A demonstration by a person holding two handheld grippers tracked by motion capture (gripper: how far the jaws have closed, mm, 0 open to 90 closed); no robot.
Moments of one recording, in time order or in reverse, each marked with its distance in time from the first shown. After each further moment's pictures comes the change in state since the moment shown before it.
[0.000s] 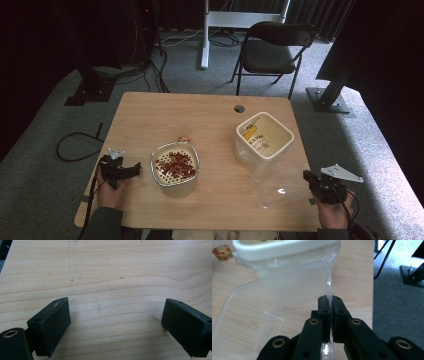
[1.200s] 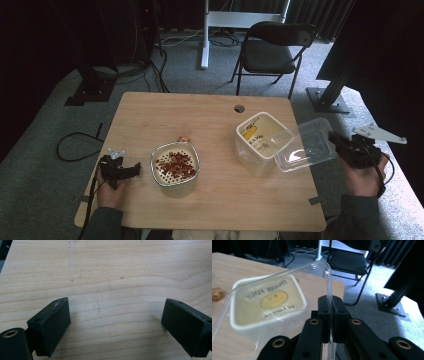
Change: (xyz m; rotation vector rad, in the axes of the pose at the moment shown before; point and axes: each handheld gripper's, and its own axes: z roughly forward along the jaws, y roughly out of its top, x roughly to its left) left arm 0.000 0.000 0.000 -0.001 0.000 0.000; right arm -0.034 0.114 -0.047 -0.137 -0.079 -0.060
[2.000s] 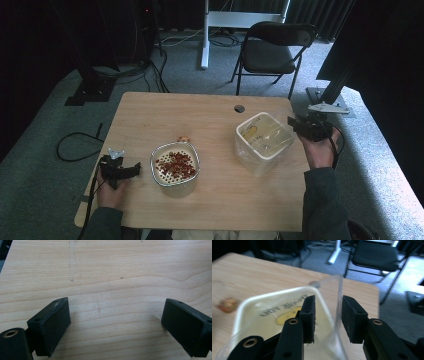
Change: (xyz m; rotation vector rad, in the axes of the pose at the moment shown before) left arm 0.000 0.000 0.000 0.000 0.000 0.000; right arm 0.035 0.027 0.103 0.056 0.146 0.052
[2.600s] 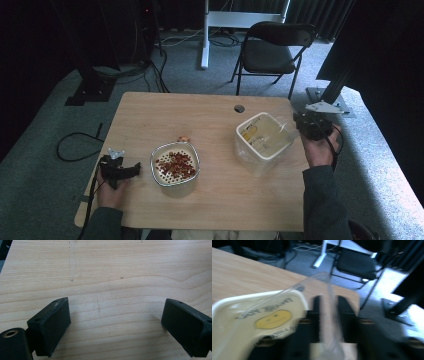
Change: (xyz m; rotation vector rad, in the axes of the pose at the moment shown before) left arm 0.000 0.000 0.000 -0.001 0.000 0.000; right arm 0.005 0.003 0.005 -0.020 -0.131 -0.103
